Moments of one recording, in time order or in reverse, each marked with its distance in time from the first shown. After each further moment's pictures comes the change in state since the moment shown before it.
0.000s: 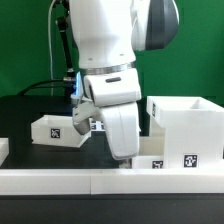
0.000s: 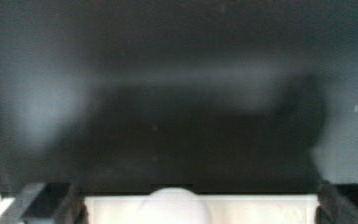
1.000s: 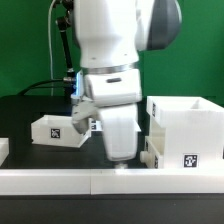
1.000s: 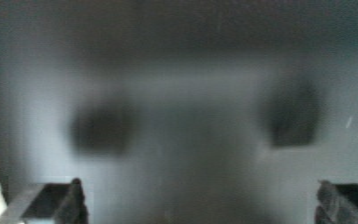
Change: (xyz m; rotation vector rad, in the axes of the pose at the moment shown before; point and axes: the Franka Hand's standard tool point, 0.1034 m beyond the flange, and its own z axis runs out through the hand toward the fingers) arm -0.032 -0.001 -0.010 -0.002 -0.031 0.056
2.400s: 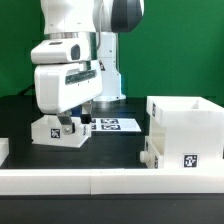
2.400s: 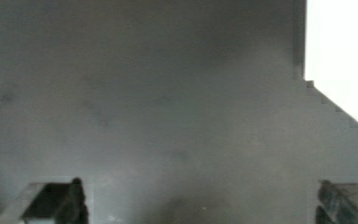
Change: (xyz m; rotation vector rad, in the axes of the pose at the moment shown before) arm -0.048 -0.067 -0.040 -0.097 -0.036 0.376
